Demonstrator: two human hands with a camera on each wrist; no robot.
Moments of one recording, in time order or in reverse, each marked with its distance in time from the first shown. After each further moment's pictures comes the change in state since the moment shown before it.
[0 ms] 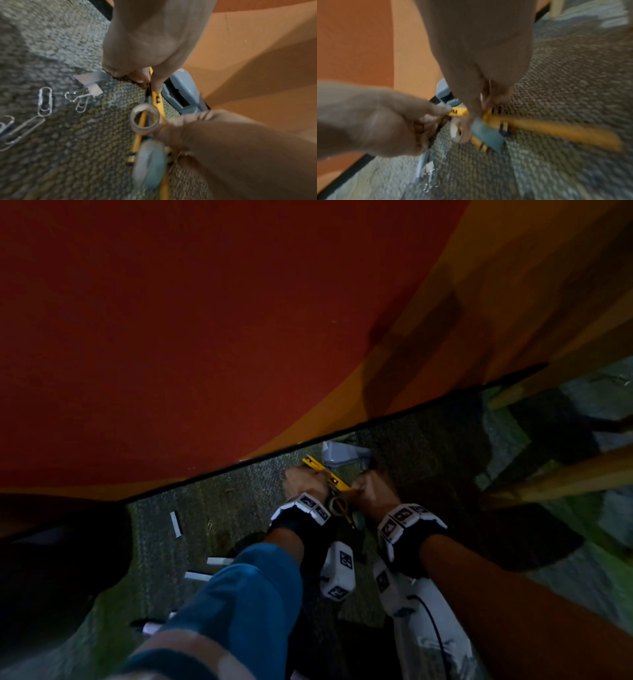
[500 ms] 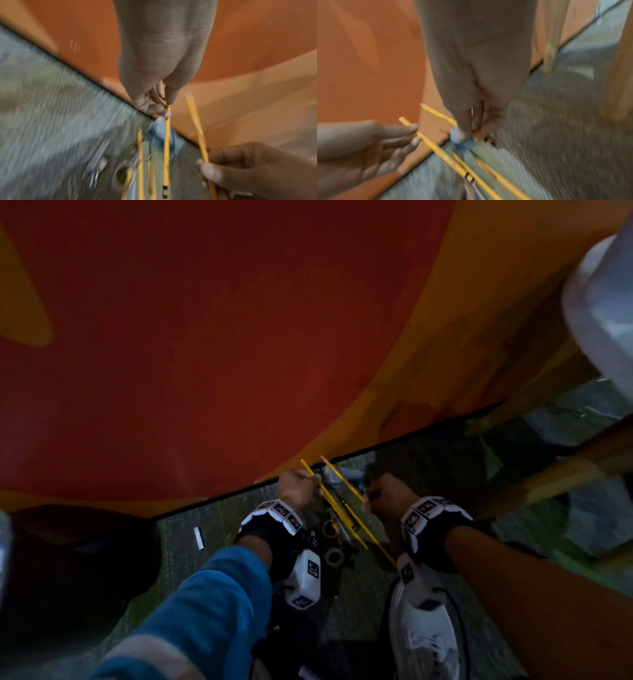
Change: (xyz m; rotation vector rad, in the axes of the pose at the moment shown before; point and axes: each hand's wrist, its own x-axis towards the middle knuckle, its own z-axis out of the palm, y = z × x) left_hand -0.044 0.026 -0.078 -0.229 -0.230 0.216; right_hand -0.067 -0.018 -0.081 0.073 -0.046 -0.011
